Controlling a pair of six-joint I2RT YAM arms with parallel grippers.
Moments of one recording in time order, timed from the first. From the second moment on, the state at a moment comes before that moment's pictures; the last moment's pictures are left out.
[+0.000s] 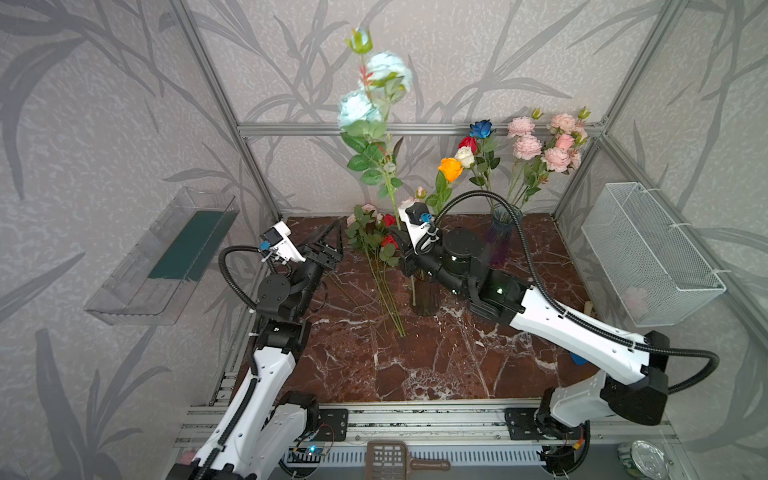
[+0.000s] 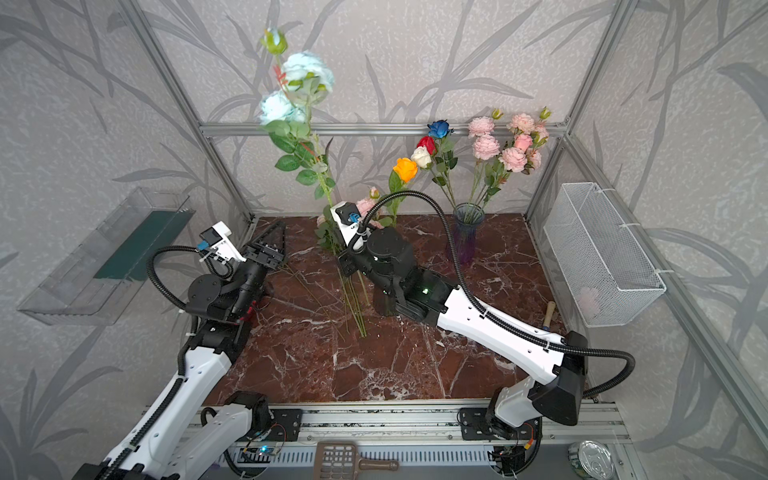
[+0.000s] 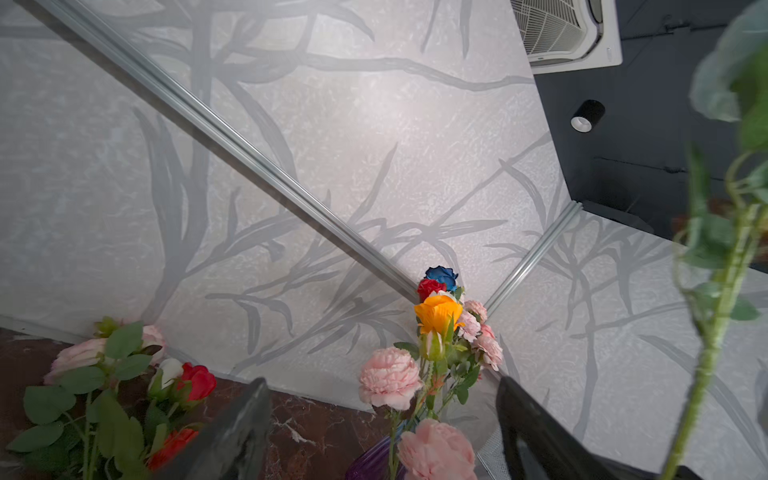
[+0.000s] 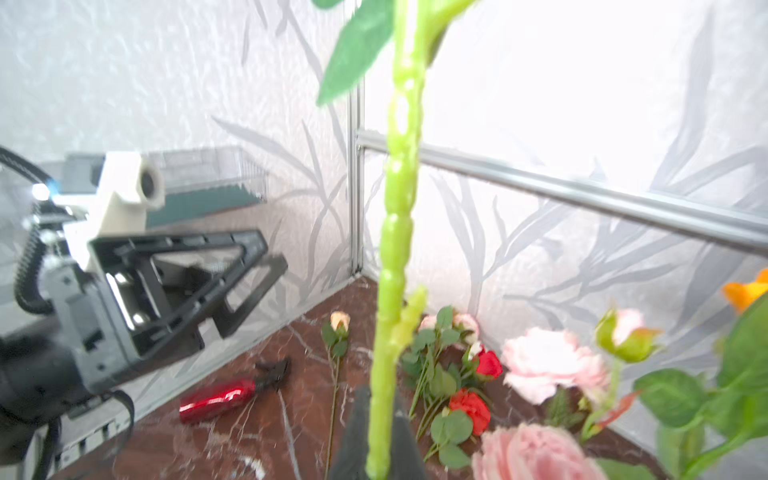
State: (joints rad) left arm -0.12 0.86 0.66 0.52 0.16 -0.84; right arm 1.02 1.46 1.51 -0.01 0.29 -0.05
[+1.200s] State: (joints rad) left arm -0.09 0.95 0.66 0.50 0.17 -0.89; right arm 0.81 1.44 1.18 0.16 0.34 0.09
